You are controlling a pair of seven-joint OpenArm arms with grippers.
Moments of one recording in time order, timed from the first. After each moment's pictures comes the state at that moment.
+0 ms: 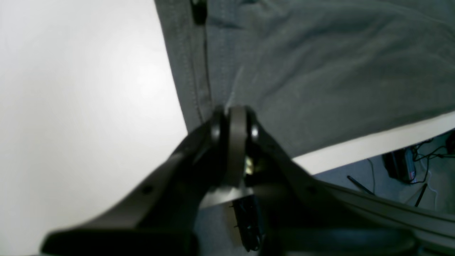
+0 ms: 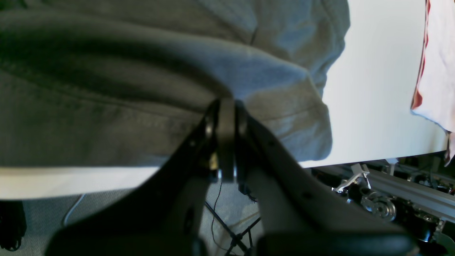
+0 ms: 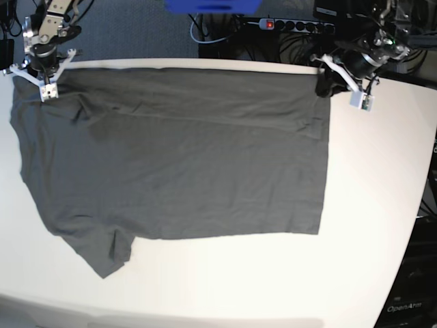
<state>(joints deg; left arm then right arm) 32.2 -24.8 -4.4 90.9 -34.5 -20.5 24.3 -28.2 -0.6 37.2 91.5 -34.7 29.5 -18.1</state>
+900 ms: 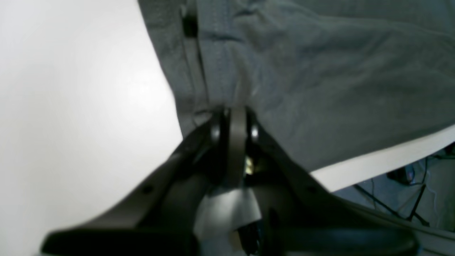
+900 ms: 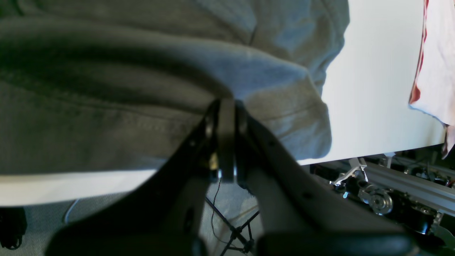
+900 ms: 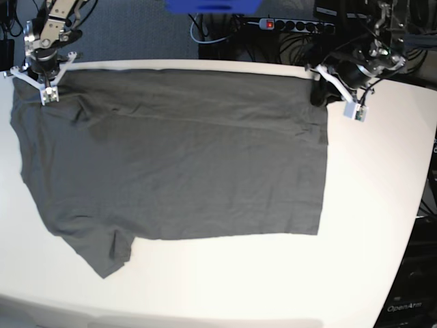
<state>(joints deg) 28.1 -22.8 -4.3 91.4 -33.0 -20.2 28.5 -26.2 -1.3 37.2 91.2 -35.8 29.5 -20.3</state>
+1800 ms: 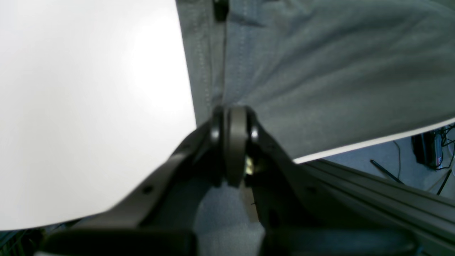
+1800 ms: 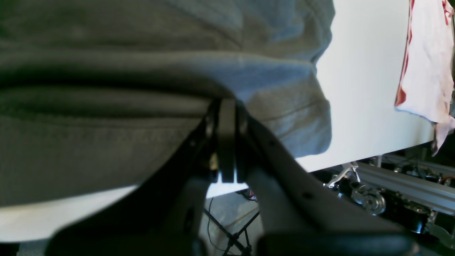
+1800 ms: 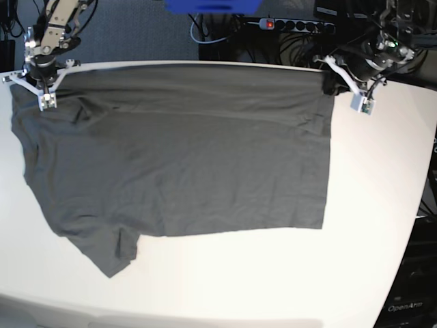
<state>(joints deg) 31.8 -22.5 -9.9 97.6 -30.3 -19.2 34.8 -23.6 0.1 36.3 86.2 -37.1 26.1 -18.1</state>
